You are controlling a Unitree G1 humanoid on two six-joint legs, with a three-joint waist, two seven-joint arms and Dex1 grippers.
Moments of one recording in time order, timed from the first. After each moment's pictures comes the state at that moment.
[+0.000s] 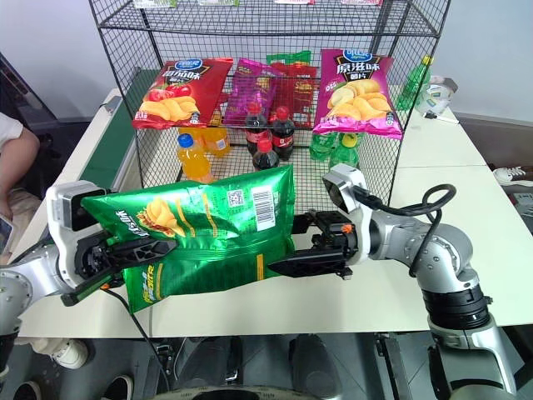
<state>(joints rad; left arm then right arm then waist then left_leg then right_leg) -0.08 0.81 0.20 -0.35 -1.51 0.88 -1.09 -0.42 -0.60 0.00 -0.31 1.15 1.00 1.15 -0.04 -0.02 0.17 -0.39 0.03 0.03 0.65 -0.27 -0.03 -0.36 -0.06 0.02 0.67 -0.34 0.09</state>
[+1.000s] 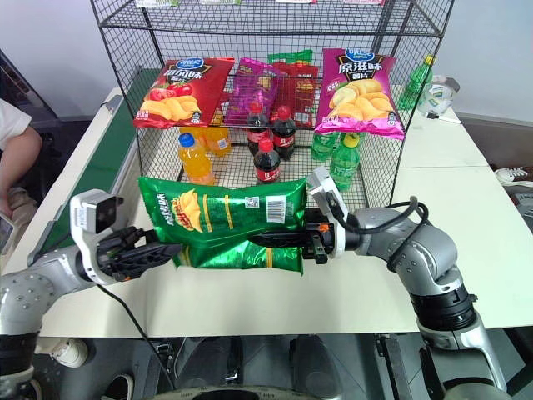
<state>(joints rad) -0.05 0.71 0.27 -0.24 -1.17 0.80 -1.16 -0.41 -0.59 0.06 -0.37 0.87 0.79 1.05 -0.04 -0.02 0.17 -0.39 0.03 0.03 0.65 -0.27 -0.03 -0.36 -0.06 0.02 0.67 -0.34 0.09</state>
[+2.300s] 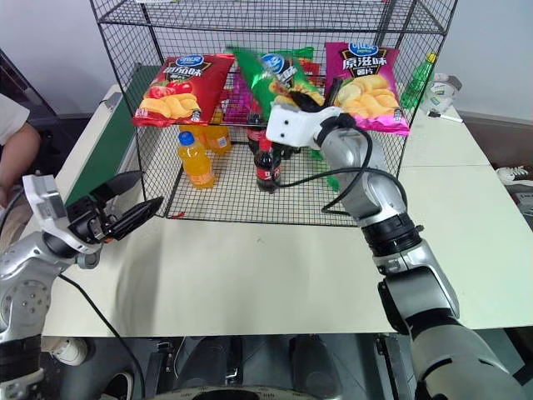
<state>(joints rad) -0.04 0.58 0.40 -0.25 -0.75 0.29 -0.95 -0.89 -0.45 0.26 0.19 -0.70 0.13 0.35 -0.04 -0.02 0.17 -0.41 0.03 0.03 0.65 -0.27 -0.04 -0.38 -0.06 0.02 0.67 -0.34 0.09</state>
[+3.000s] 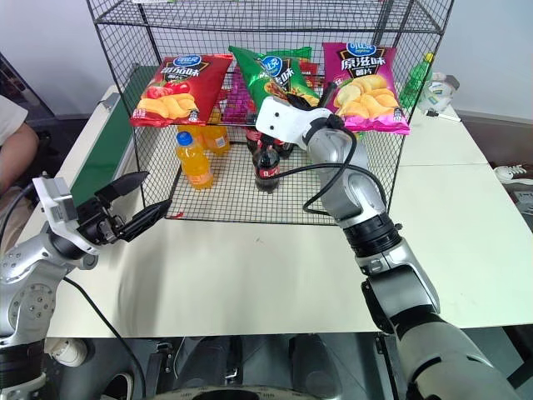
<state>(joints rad) -0.03 0.57 0.36 -0.29 -0.70 0.27 -0.91 -0.86 -0.34 0.29 0.06 -0.68 0.37 0.43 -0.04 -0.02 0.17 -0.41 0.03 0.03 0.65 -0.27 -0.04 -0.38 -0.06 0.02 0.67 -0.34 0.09</state>
